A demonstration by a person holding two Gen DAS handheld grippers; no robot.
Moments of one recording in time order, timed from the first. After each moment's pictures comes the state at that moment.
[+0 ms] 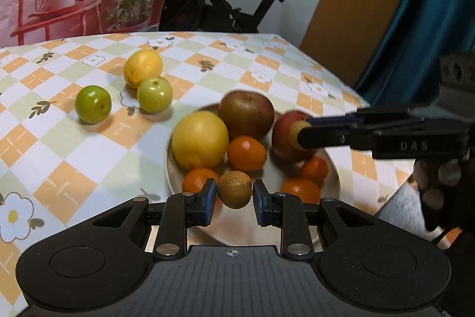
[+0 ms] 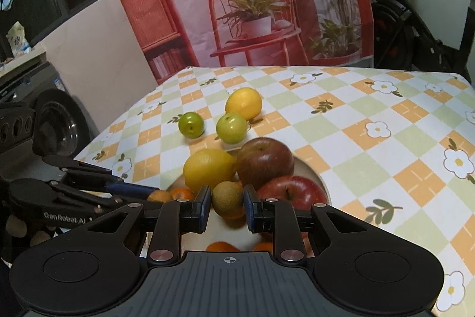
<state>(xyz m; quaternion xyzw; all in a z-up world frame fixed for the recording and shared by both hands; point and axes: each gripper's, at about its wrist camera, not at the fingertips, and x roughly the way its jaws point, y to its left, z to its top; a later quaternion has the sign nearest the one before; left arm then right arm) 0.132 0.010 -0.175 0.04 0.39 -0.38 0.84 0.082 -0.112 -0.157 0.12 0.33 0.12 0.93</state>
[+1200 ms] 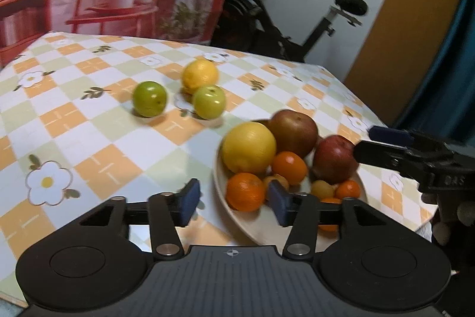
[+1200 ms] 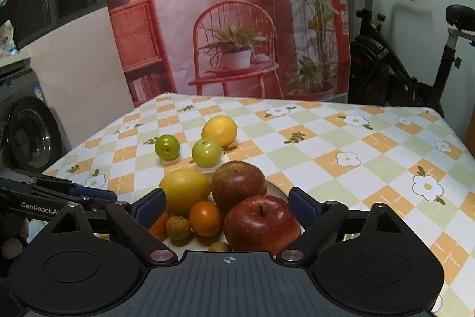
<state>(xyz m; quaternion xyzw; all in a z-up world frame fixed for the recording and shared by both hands) 0.120 0.040 -0.173 -0.03 0.37 -0.28 0.89 0.065 -0.109 -0.155 0.08 0.26 0.06 0.96</state>
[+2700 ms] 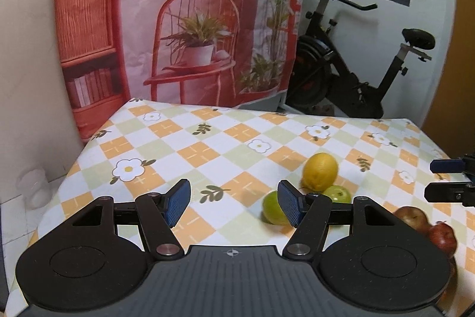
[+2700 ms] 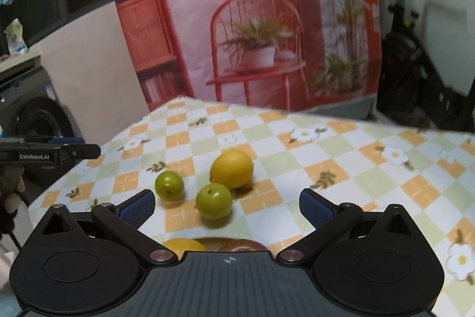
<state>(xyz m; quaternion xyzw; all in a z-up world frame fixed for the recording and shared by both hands) 0.205 0.096 -0.106 0.03 0.30 -0.14 0.94 0.182 -0.114 -0.131 0.08 0.30 0.12 0.94</state>
